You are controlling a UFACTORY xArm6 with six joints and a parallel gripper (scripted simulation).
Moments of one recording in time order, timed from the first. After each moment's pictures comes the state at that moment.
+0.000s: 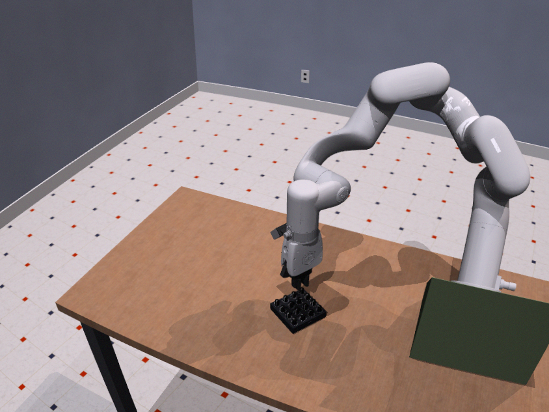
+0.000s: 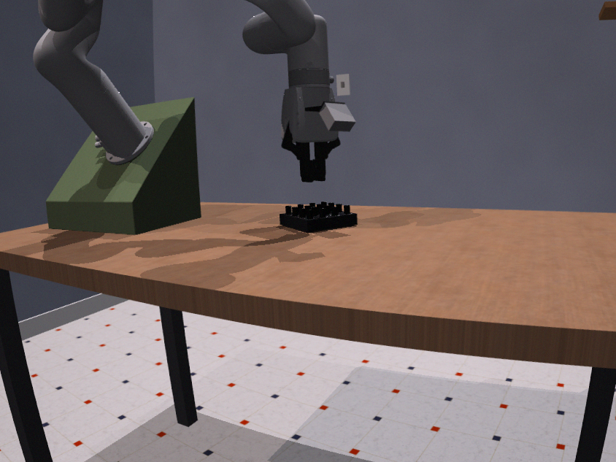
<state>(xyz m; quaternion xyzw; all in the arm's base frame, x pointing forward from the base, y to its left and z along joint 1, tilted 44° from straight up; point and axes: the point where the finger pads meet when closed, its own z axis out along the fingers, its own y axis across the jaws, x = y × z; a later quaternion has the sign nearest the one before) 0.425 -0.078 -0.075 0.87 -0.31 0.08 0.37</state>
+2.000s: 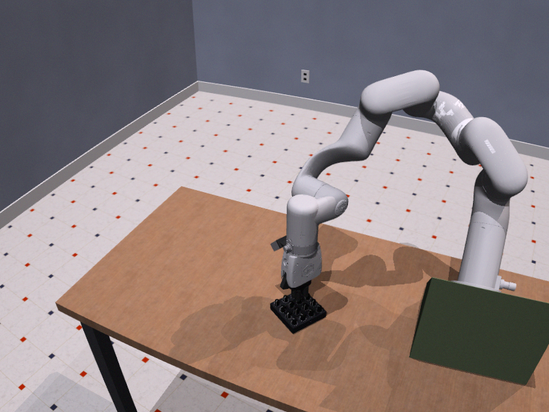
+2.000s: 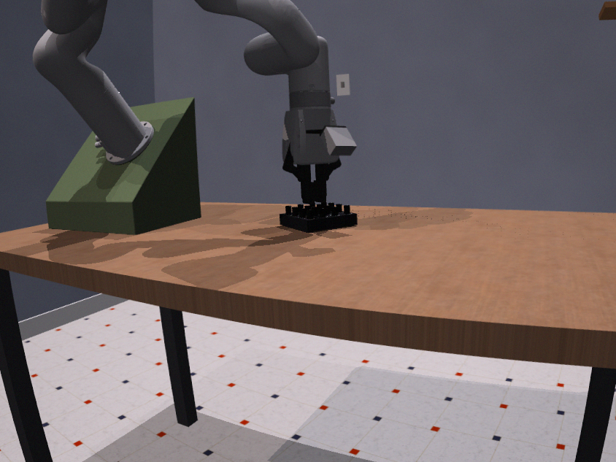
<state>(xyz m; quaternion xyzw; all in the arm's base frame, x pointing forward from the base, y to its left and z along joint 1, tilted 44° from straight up) 0.422 -0.105 -0.104 0.87 -0.31 0.08 0.37</state>
